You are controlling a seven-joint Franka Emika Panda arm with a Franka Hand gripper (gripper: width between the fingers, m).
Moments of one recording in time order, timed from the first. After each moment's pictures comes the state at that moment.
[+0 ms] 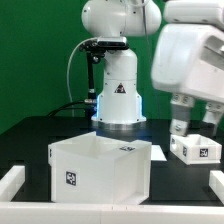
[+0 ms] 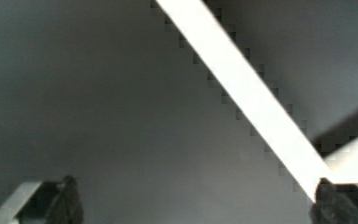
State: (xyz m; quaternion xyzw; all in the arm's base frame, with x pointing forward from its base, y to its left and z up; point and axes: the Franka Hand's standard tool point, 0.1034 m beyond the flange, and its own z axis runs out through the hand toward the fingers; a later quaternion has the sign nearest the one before) arm 0.689 0.046 0.143 0.91 0.41 0.02 0.11
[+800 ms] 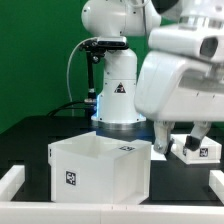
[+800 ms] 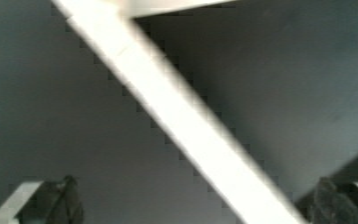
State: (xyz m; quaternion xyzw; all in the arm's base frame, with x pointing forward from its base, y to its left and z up) arm 0.651 0.045 0.098 0.92 0.38 -0.04 0.10
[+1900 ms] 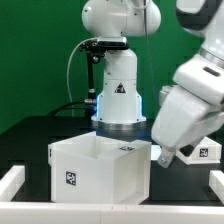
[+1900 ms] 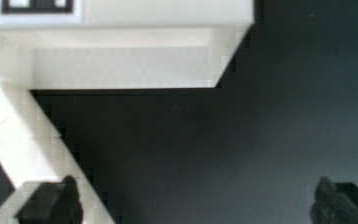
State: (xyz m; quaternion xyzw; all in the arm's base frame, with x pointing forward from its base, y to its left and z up) arm 0.611 0.057 0.078 0.87 0.44 -0.21 0.12
